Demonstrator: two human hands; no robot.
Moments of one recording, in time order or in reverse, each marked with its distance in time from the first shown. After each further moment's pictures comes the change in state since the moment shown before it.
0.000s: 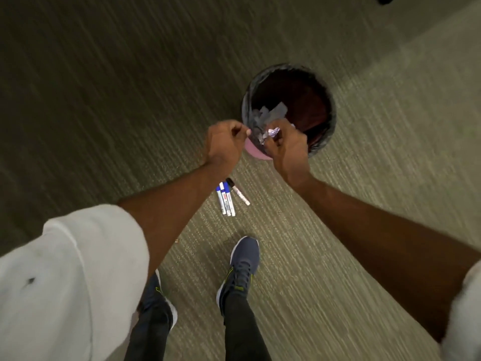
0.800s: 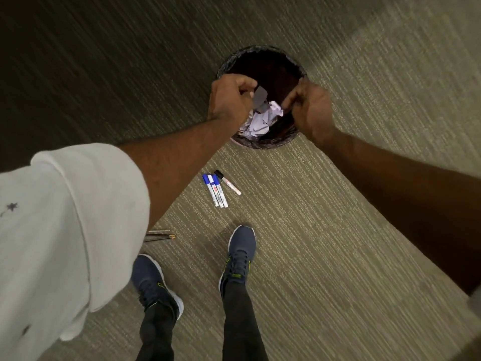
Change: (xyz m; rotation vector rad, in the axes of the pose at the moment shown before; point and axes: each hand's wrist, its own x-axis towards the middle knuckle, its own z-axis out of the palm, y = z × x) left_hand 0.045 0.073 0.047 0.076 -0.098 0.040; right_hand 0.056 0.043 -0.082 -0.166 0.013 0.067
